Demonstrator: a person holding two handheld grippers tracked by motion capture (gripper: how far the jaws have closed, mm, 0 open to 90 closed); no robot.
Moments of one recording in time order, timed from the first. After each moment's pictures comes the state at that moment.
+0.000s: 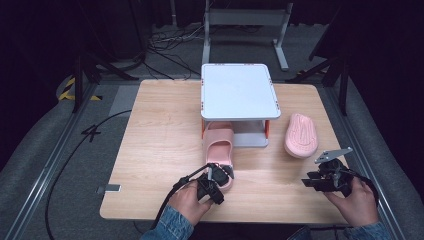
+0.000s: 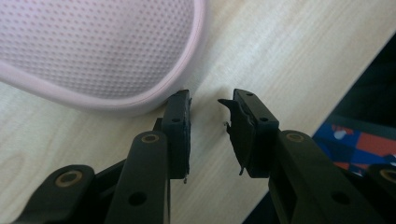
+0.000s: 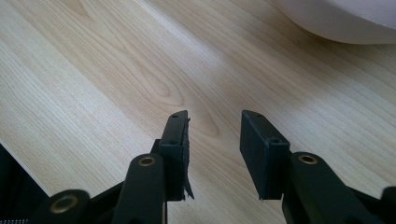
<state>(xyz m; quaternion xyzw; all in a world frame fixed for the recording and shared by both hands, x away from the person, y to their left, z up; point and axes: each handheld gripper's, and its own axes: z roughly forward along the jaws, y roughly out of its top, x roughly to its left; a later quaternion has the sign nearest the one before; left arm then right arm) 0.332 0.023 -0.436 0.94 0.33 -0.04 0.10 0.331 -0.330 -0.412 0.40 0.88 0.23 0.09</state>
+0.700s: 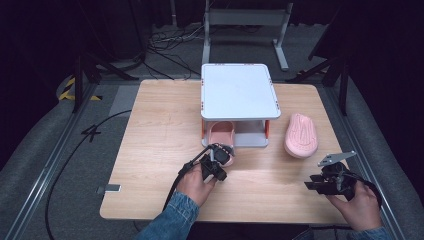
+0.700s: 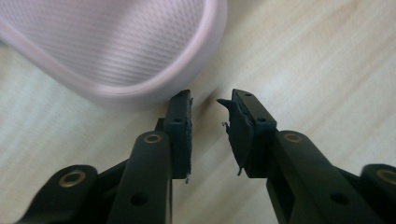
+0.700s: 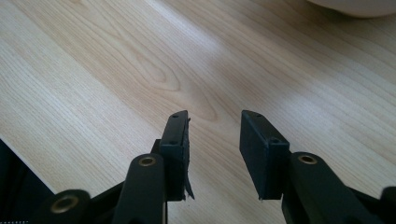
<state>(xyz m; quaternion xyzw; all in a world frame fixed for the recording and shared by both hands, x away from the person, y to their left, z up) 0.385 0.012 -0.431 0.92 0.37 0.03 0.13 0.323 -0.338 -0.416 0.42 0.87 0.23 0.09</state>
